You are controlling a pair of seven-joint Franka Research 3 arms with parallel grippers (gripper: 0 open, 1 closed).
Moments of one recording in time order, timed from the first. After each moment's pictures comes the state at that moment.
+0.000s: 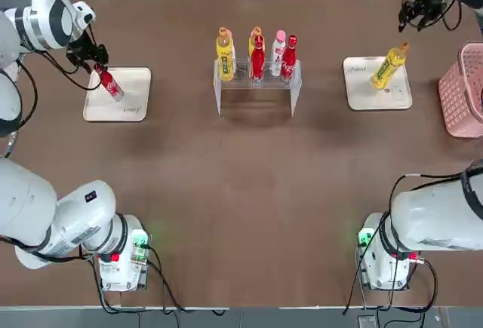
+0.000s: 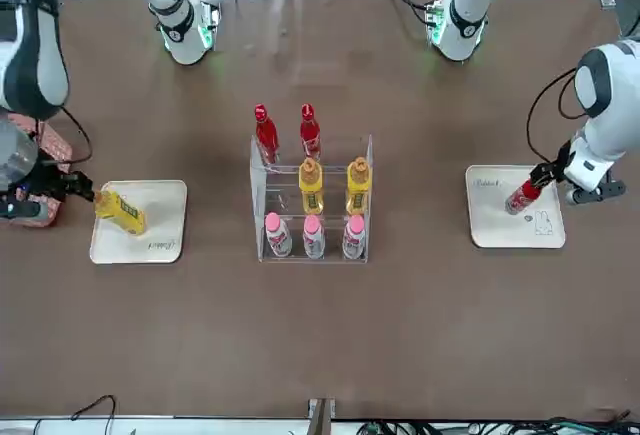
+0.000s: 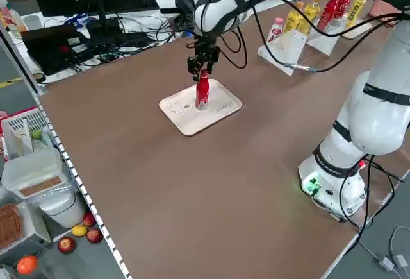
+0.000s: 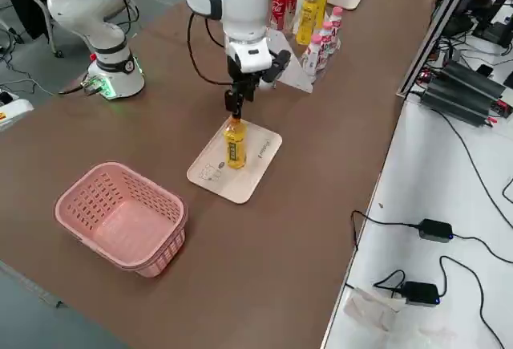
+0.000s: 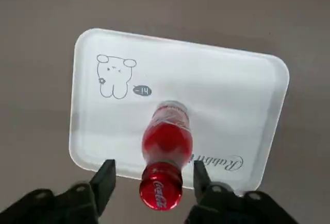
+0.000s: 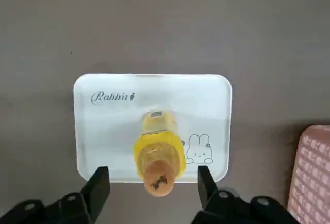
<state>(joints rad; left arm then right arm) 0.50 0.08 -0.29 -2.24 0.09 2.30 0.02 -0.13 0.11 -0.06 -1.98 0.00 2.09 -0.22</state>
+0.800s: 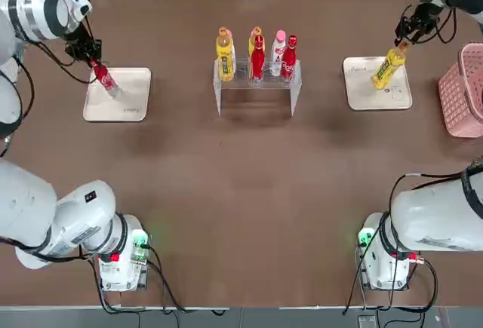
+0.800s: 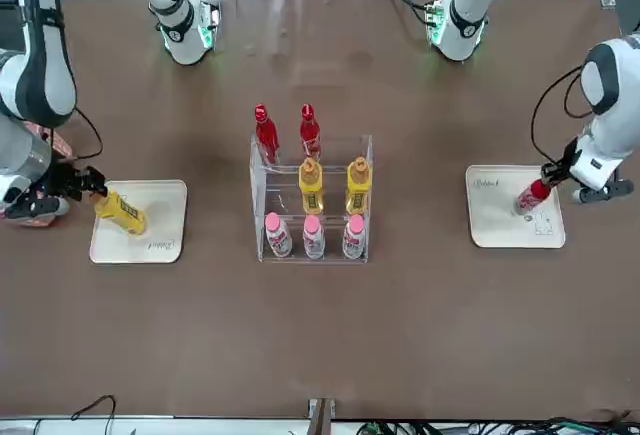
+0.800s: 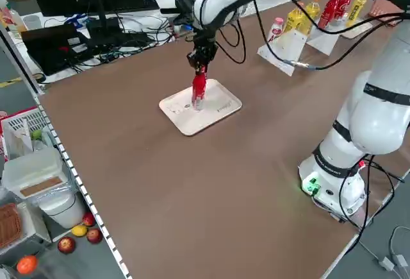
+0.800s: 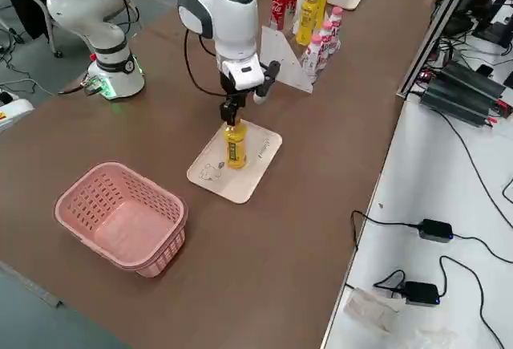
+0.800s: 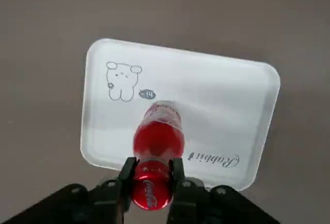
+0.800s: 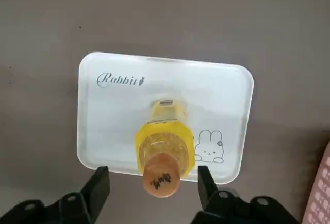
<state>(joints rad) 0.50 0.04 -0.31 -2.13 0.09 2.14 0.00 -0.15 0.12 -0.06 -2.03 0.06 2.12 -0.35</state>
